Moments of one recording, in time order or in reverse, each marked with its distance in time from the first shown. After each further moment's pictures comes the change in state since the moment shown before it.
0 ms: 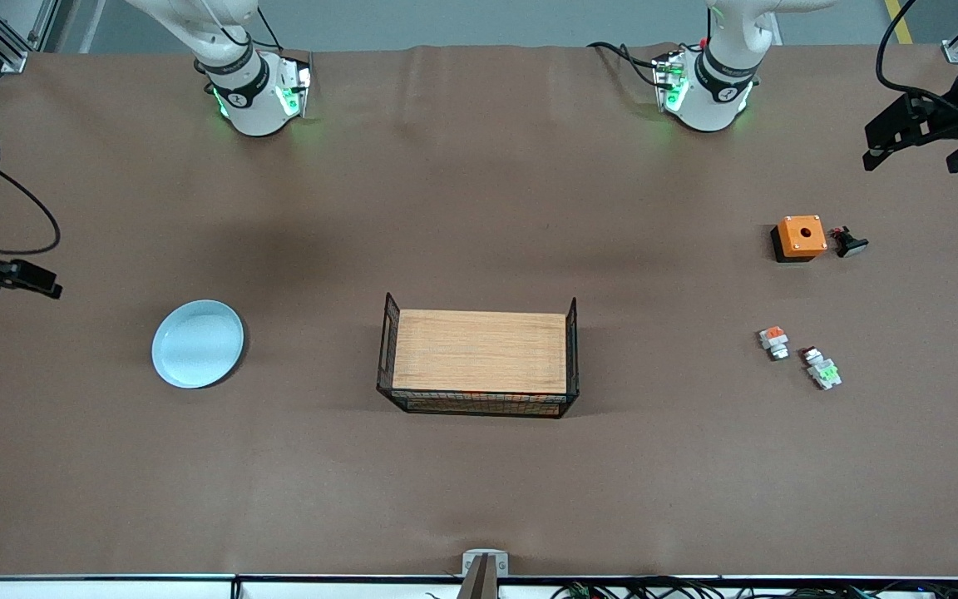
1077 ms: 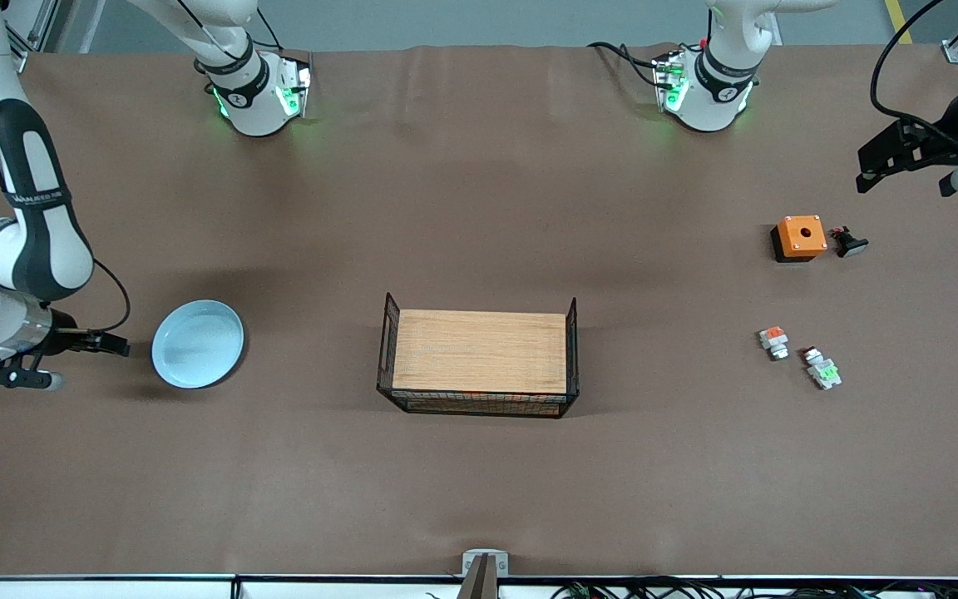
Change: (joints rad) left arm -0.014 0.083 -0.004 0.062 0.000 0.006 0.000; right arm -0.023 0.333 0.012 -0.028 0.041 0.346 0.002
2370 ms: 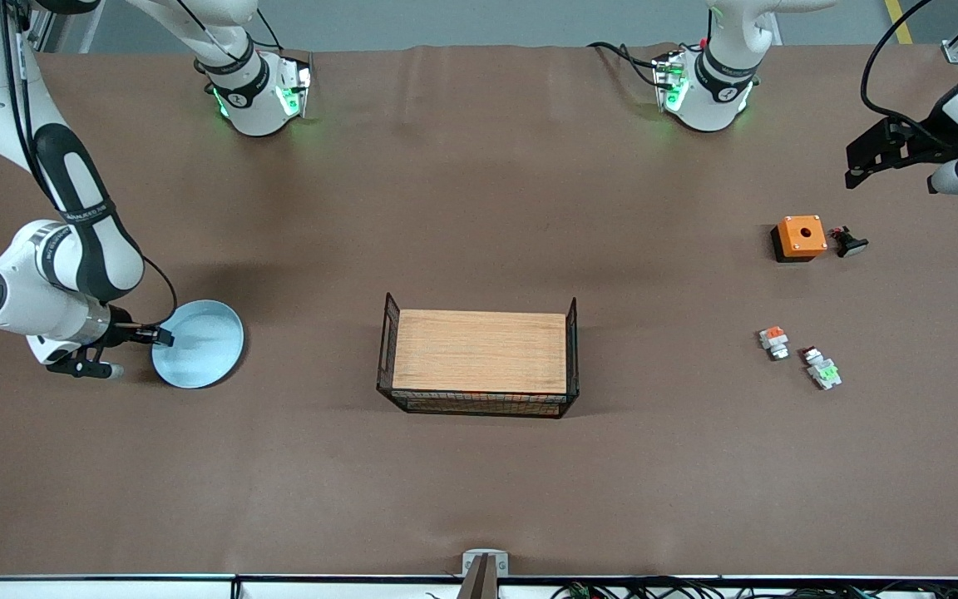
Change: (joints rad) left arm 0.007 0.003 -0.024 0.009 0.000 -0.035 0.000; right arm 0.020 0.049 0.016 -0.120 0.065 0.091 0.004
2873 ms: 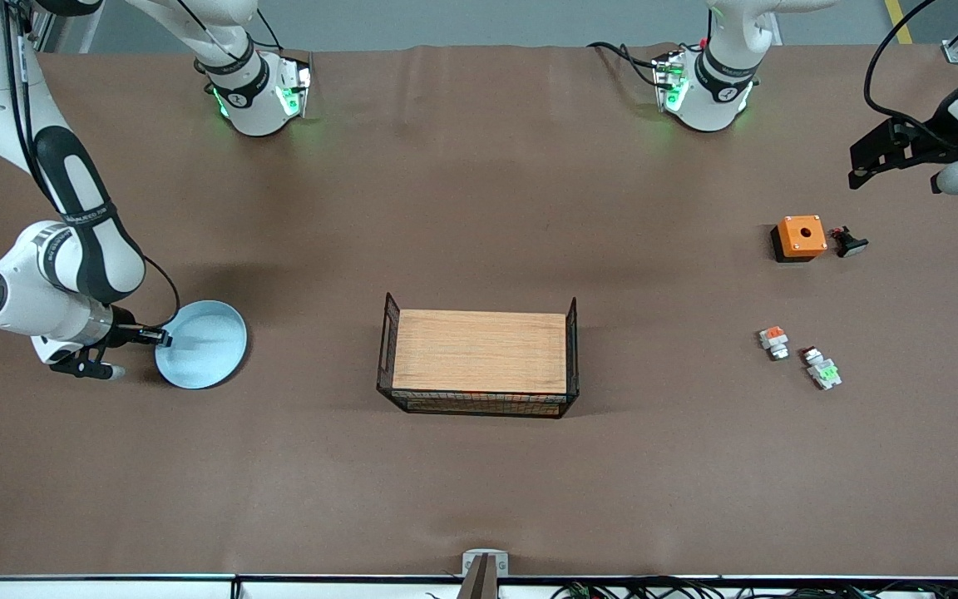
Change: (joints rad) left arm 0.005 0.000 0.003 0.000 0.000 -0.002 0.000; right arm 0.002 0.002 -0.003 0.000 0.028 0.000 0.006
